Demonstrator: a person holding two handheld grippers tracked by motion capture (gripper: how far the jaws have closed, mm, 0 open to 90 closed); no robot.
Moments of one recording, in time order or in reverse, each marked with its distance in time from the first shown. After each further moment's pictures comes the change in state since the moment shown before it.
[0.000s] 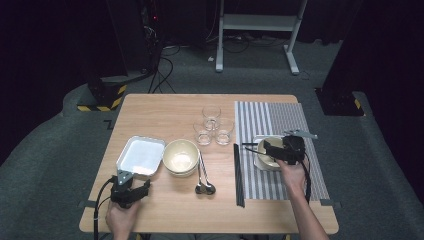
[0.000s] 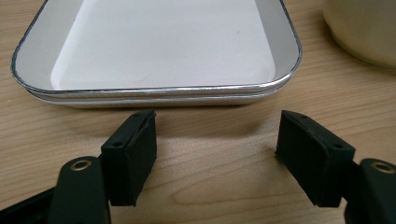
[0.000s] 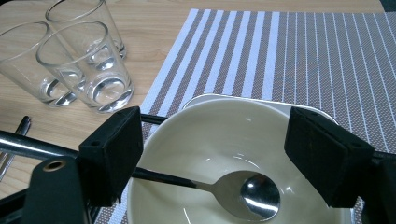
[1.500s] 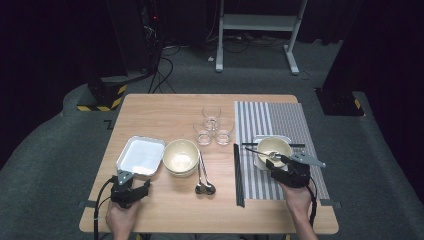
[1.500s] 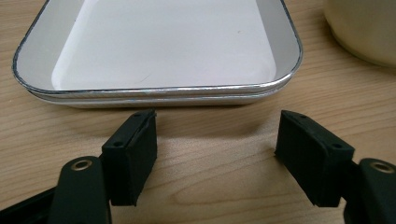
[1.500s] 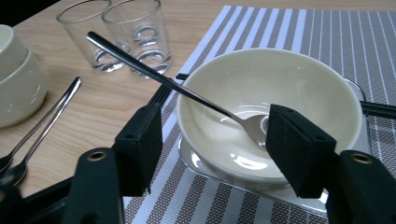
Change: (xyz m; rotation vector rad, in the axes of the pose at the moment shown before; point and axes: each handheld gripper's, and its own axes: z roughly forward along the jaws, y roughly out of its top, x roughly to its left) left arm -0.001 0.000 0.000 -0.001 0.005 0.001; right arm 0.008 -0.058 -0.040 -0.086 0.101 -0.069
